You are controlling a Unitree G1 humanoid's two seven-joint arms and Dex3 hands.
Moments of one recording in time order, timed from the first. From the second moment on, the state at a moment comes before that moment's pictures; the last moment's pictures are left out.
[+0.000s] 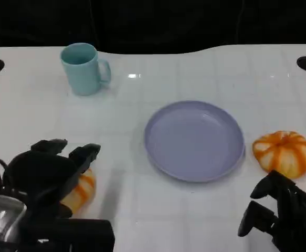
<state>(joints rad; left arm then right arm) -0.04 0.50 -0.23 -0.30 0.99 0.11 -0.46 0.29 -0.03 -0.06 -0.33 0.47 0.32 0.30</state>
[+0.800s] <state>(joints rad) -0.29 0.47 -0.36 0.18 0.93 0.13 -0.44 0.30 -0.03 -0.06 -0.33 0.47 0.32 0.30</state>
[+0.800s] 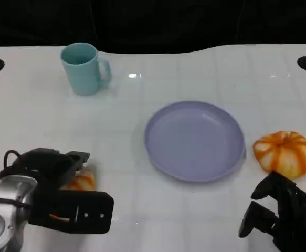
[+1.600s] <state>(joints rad) -0.39 0.45 -0.43 0.48 0.80 0.01 -0.24 0.30 -0.03 -0.06 -0.32 0.47 0.32 0.30</state>
